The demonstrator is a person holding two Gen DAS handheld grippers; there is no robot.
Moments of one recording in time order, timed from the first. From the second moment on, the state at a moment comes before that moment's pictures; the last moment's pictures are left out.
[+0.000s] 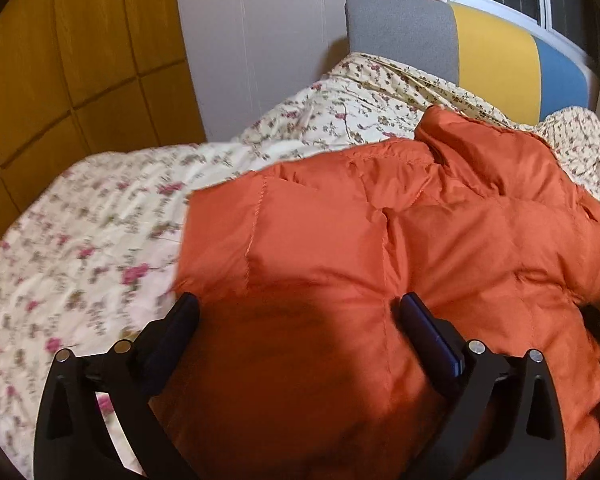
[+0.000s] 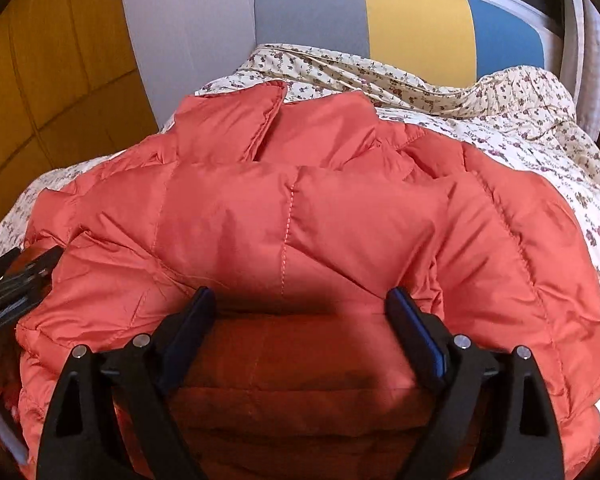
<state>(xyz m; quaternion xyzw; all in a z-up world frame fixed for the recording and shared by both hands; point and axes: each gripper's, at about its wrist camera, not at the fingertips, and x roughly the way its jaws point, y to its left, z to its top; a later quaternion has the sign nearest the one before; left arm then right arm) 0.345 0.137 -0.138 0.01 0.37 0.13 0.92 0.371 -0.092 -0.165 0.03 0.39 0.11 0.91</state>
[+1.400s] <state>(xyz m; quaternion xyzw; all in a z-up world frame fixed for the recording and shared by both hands) 0.169 0.130 -0.125 -0.04 0.38 0.03 0.92 0.192 -0.222 -0.104 0.10 0.40 0.09 0.91</state>
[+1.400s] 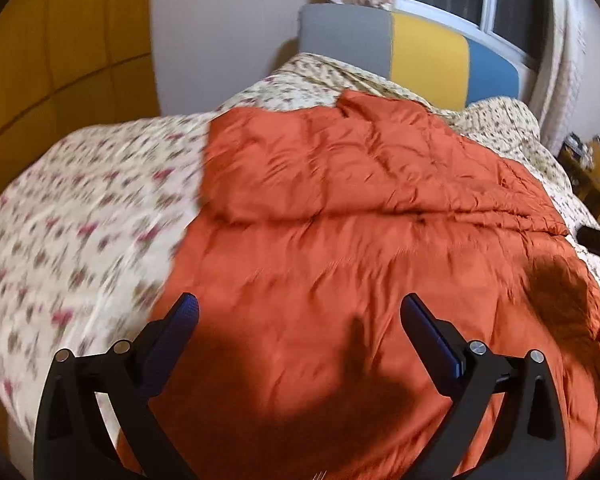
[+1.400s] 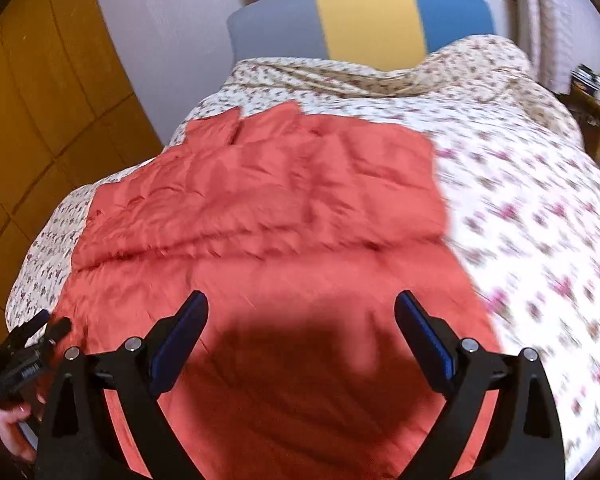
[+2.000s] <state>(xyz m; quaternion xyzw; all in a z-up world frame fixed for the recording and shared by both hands) 0.067 0.190 -0.154 -0.14 0.41 0.06 0.90 0.063 -0.330 -0.153 0.18 0.45 0.02 0.88</state>
